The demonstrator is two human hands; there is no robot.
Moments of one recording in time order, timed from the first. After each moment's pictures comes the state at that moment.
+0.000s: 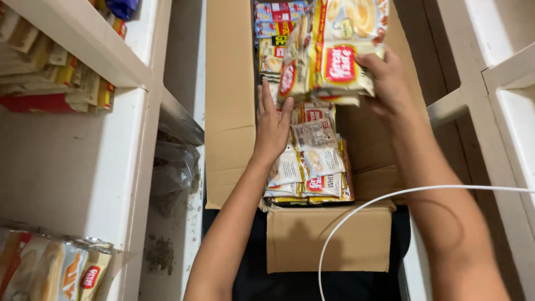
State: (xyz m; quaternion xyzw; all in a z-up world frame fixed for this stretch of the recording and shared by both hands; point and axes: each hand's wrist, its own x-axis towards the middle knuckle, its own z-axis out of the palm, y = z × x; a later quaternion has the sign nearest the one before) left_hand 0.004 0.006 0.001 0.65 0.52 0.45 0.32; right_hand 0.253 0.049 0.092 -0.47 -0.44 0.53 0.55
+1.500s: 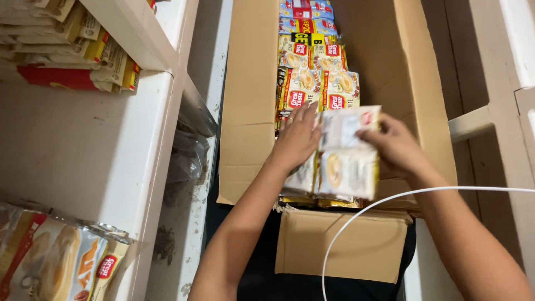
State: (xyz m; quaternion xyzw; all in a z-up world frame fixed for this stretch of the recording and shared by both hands) left_hand -0.008 -0.012 0.003 0.75 0.55 0.27 0.27; right_hand 0.234 -0.034 0.050 -0.57 -0.59 0.50 0.28
